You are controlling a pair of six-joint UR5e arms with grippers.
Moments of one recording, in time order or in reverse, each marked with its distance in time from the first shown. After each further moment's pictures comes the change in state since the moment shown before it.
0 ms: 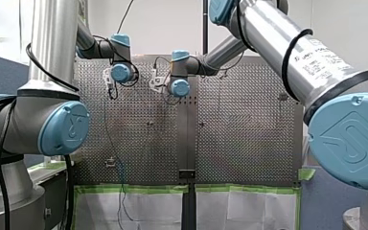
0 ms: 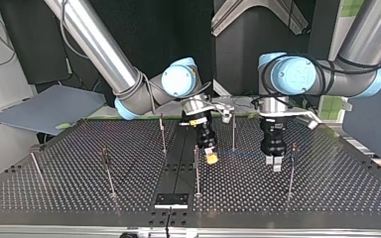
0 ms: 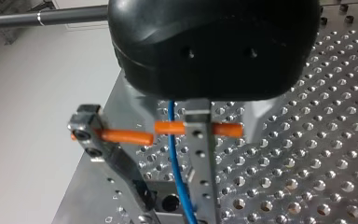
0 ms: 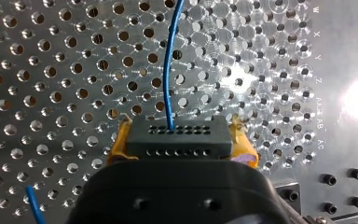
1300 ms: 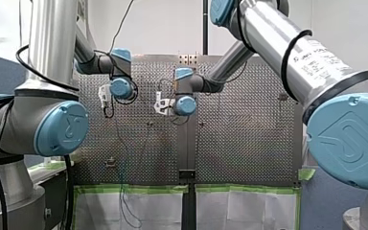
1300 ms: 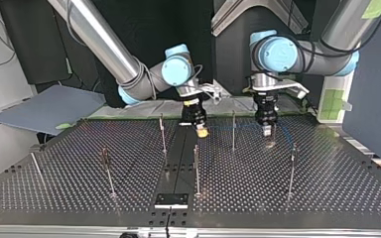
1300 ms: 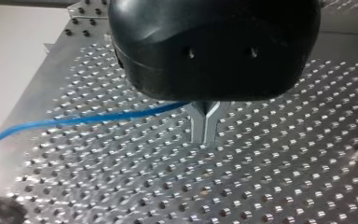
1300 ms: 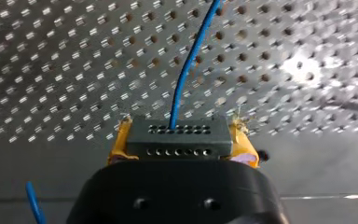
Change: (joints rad) left arm -0.046 0.000 -0.208 0.051 -0.110 0.004; right arm -0.016 0.002 0.215 0.008 0.017 -0.003
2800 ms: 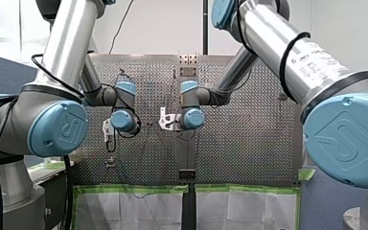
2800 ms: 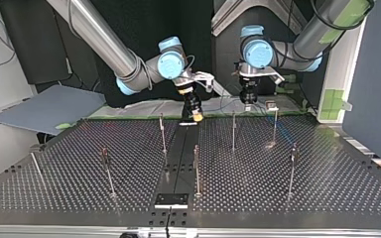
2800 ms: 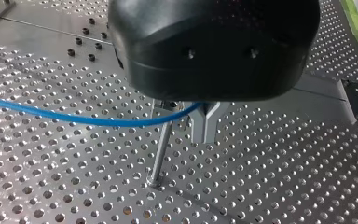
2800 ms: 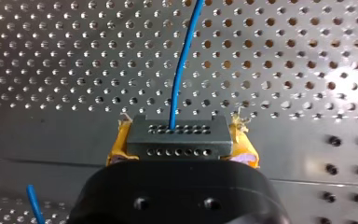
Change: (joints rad) left arm -0.037 -0.250 -0.102 0.154 0.051 -0.029; right arm -0.030 0.016 0.135 -0.033 -0.069 -0.009
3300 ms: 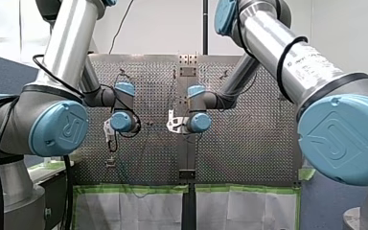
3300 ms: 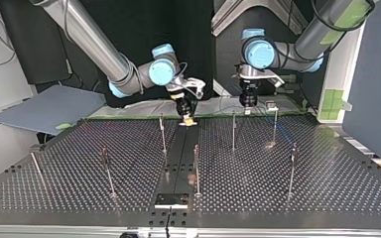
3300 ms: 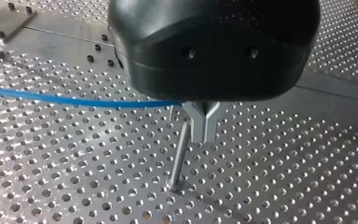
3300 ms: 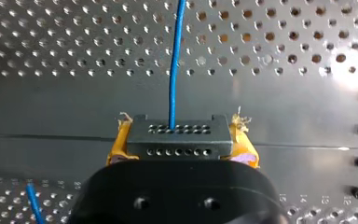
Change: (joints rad) left arm 0.017 -0.007 0.001 0.062 0.038 -0.025; right arm -0.060 0.022 0.000 -0.038 -0.031 0.017
